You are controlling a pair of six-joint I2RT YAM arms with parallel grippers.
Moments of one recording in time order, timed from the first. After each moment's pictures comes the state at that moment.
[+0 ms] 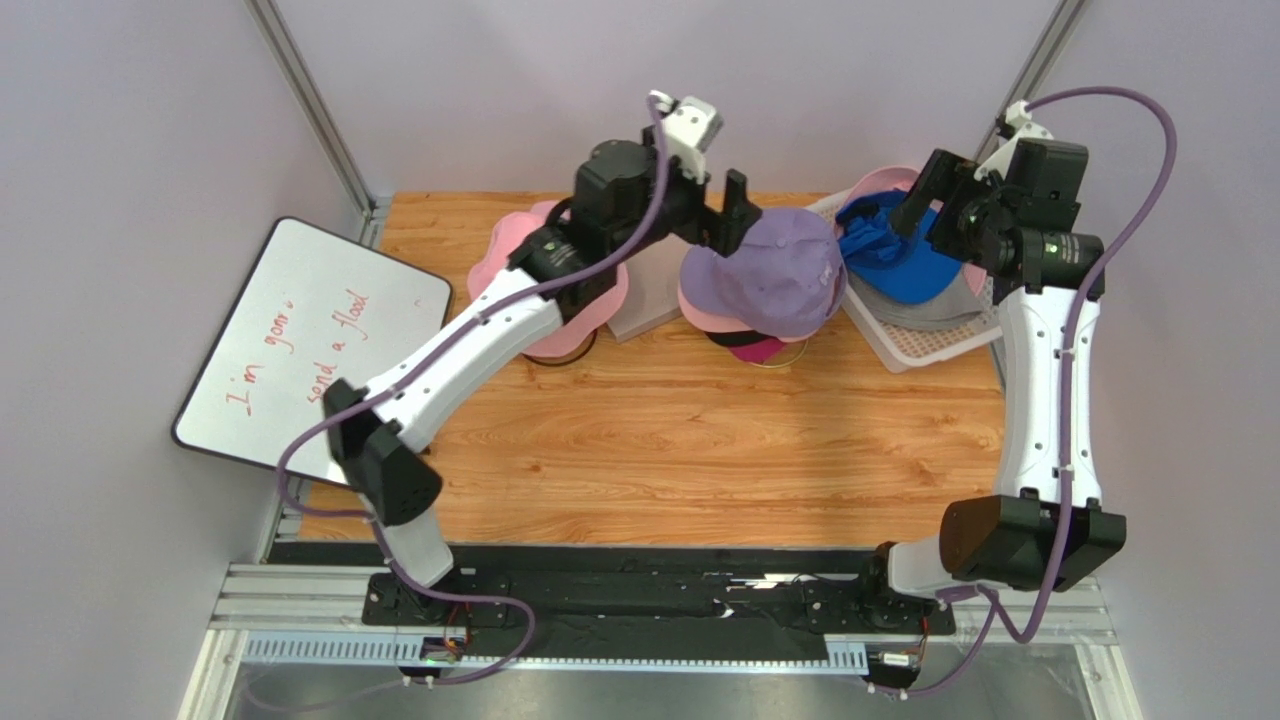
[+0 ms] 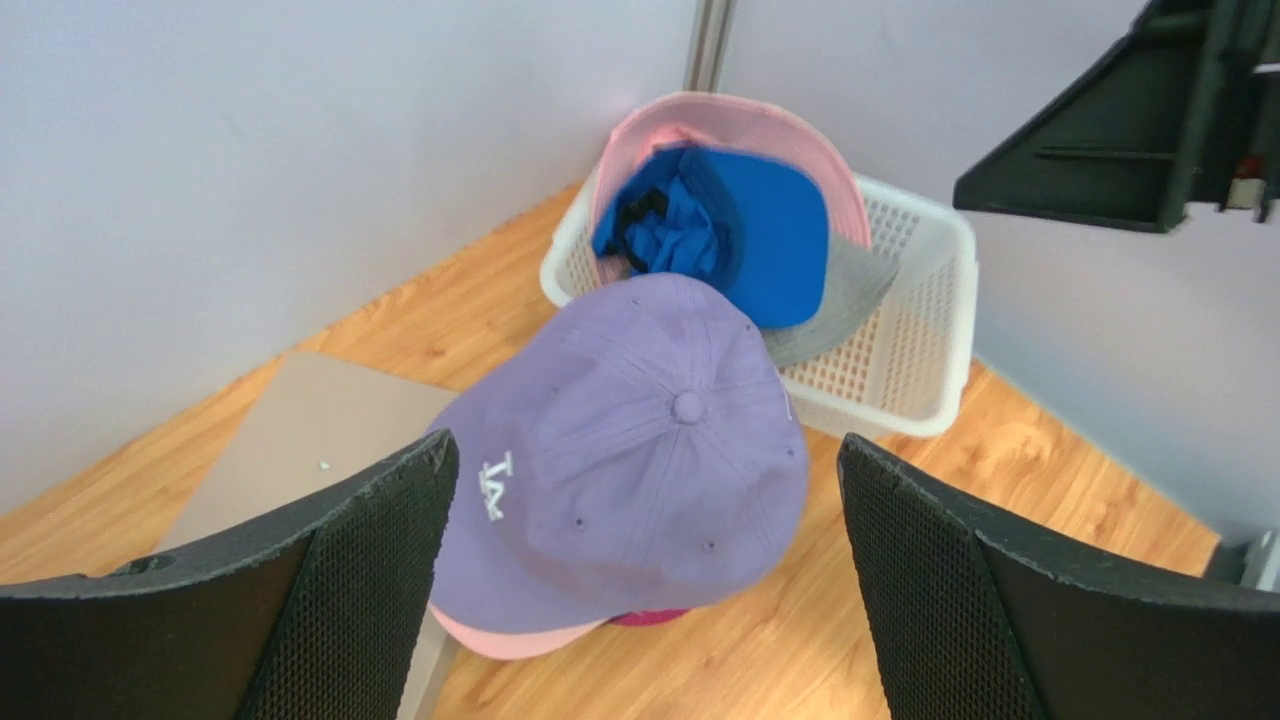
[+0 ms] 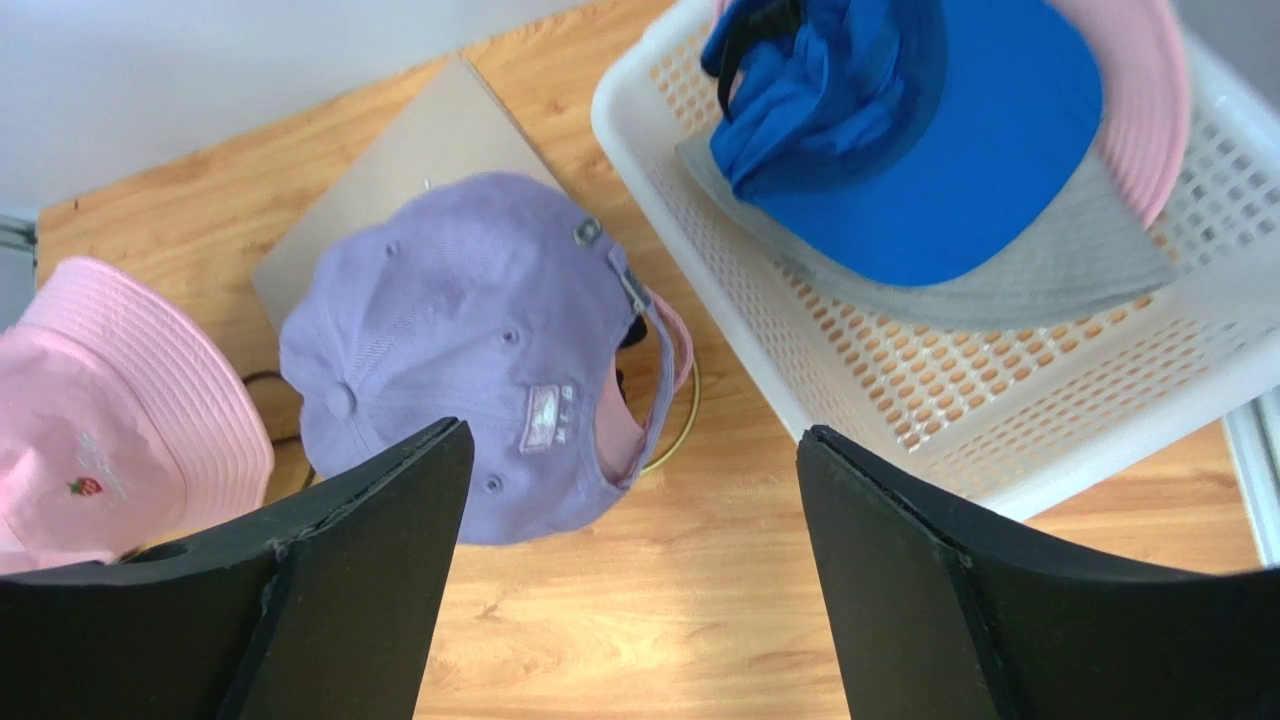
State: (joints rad) left arm -0.77 1.80 1.92 -0.22 0.05 -0.10; right arm -0.18 1.41 1.69 -0.82 -0.22 0.27
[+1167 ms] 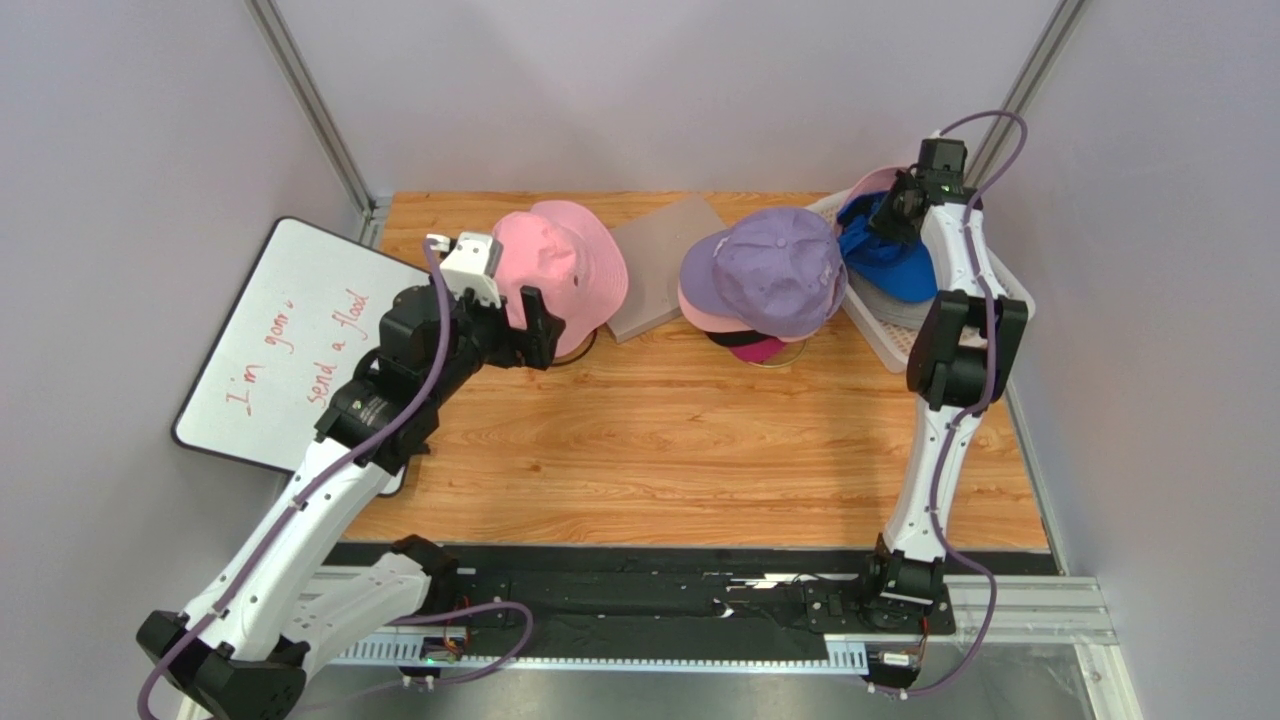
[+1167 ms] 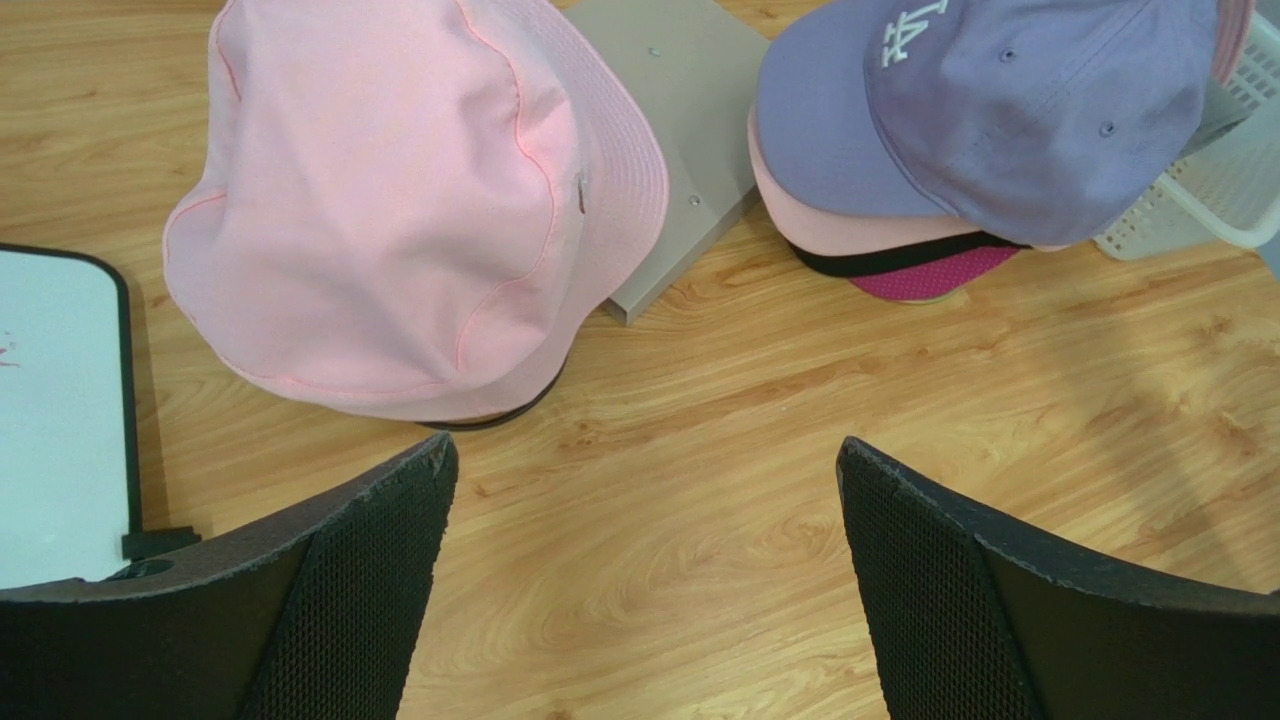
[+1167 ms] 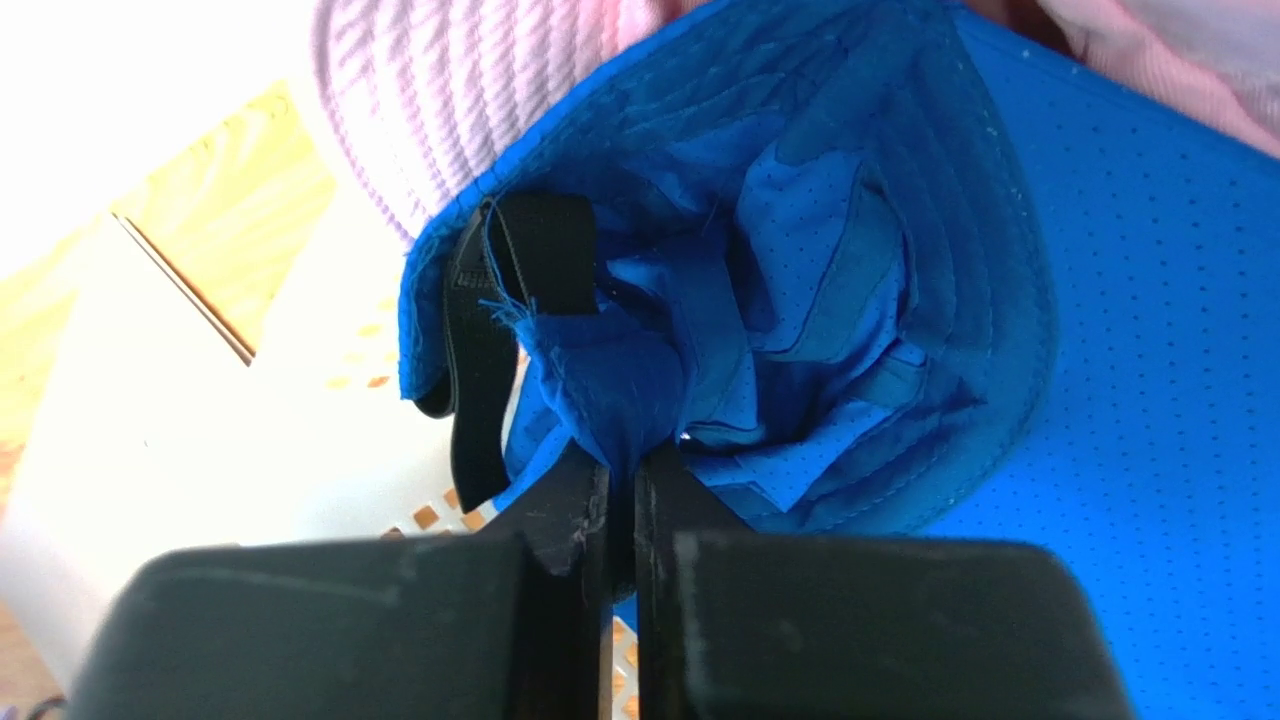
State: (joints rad) left arm -0.49 0.90 1.02 -0.42 -0.06 -0.23; right arm -0.18 2.35 2.18 -0.61 -0.13 0.40
